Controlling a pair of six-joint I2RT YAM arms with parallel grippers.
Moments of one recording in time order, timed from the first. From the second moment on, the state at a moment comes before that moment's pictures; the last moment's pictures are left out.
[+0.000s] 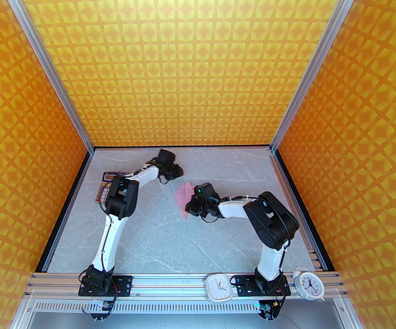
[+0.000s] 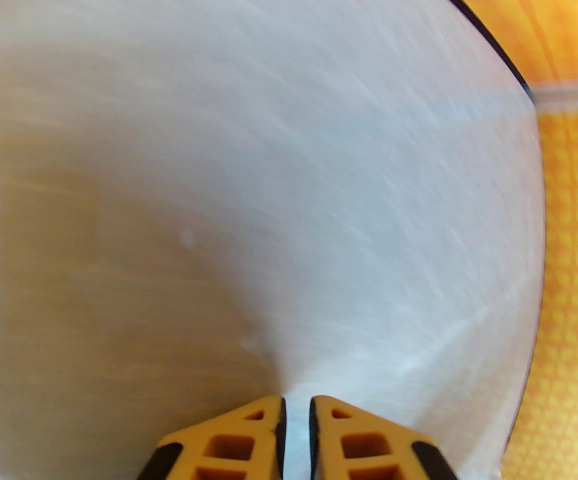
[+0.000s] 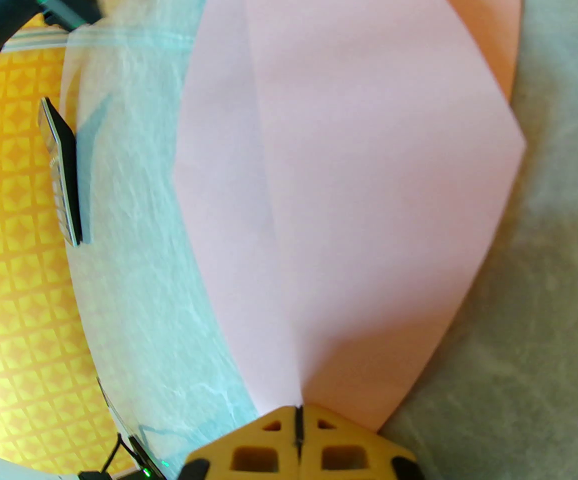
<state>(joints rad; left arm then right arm) -0.36 2.40 1.87 -0.34 0.41 -0.63 0.56 1.87 0.90 0.04 -0.45 0.84</state>
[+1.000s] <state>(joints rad) -0.54 2.13 1.32 -0.08 0.44 -0.75 0.50 1.88 1.00 -0.29 -0.59 0.55</state>
